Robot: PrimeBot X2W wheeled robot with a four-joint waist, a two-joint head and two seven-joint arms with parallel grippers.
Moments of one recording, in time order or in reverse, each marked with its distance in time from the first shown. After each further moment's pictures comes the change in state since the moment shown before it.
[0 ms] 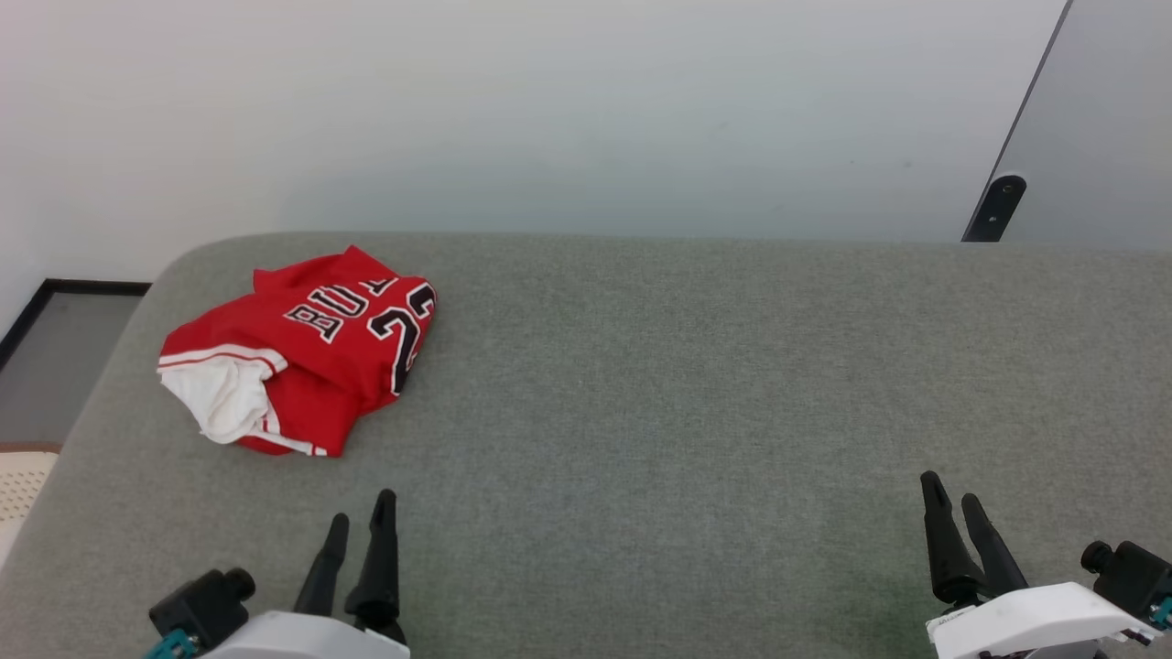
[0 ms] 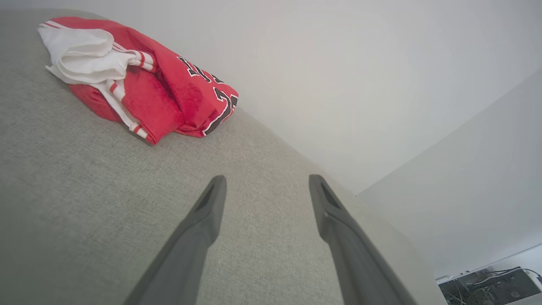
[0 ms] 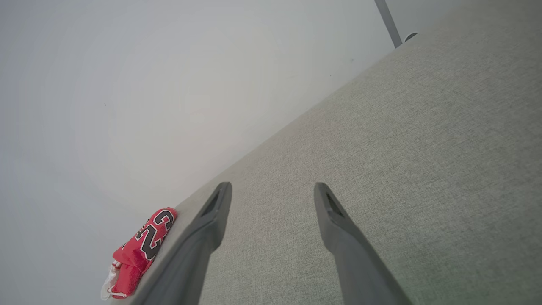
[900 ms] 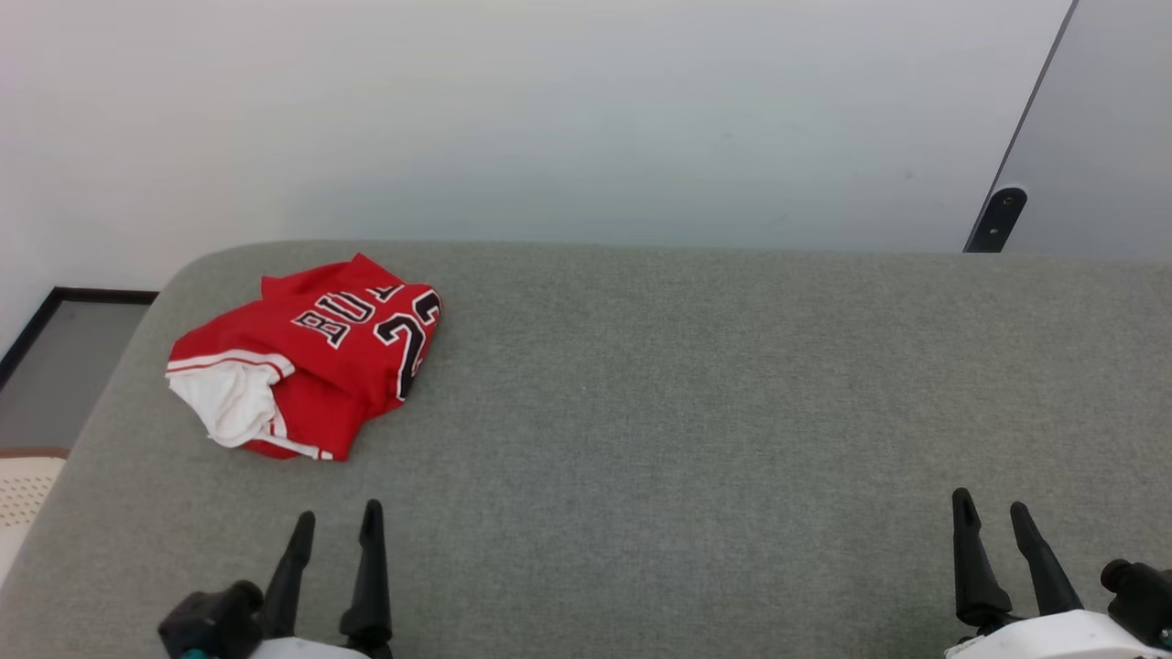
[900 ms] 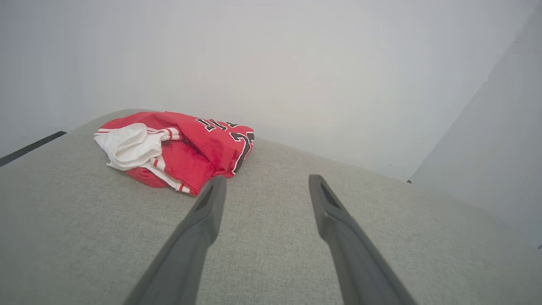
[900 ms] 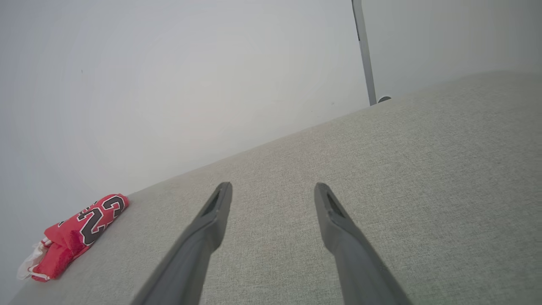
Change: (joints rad) left arm 0.067 0.024 0.008 -0.090 0.365 0.033 -0.074; right arm 0.052 -0.001 -0.060 -0.041 -0.305 0.000 -0.074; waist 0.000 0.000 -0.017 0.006
